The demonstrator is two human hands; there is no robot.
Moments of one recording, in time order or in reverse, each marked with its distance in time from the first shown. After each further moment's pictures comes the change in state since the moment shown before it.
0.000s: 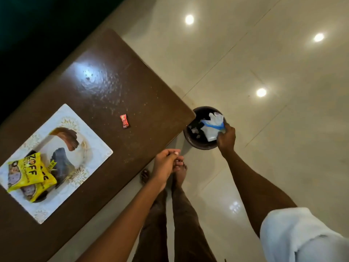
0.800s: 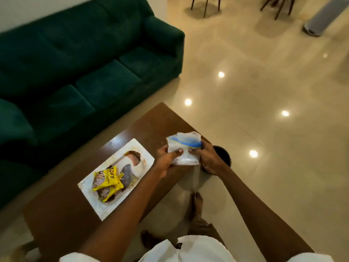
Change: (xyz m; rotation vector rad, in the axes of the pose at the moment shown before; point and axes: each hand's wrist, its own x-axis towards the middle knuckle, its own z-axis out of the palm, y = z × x) left_hand -0.274 0.034 -0.227 -0.184 -0.167 0.514; right_hand -0.426 -0.169 -0.001 0.506 -0.481 -0.404
